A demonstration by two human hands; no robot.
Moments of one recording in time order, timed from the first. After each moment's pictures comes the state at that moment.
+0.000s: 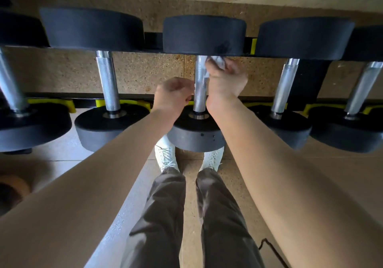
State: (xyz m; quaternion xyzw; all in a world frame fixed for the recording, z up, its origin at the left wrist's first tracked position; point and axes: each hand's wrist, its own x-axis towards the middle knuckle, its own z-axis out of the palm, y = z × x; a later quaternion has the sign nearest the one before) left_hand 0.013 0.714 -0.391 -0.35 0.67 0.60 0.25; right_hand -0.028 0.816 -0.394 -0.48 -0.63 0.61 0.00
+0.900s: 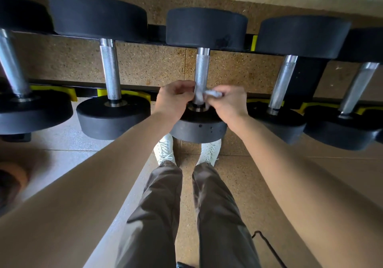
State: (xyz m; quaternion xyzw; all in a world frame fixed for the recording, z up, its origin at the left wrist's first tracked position) left_hand 0.040 0.715 -0.392 -0.32 0.70 0.58 0.26; right_hand 0.027 0.870 -0.389 -0.20 -0.84 0.41 -0.28
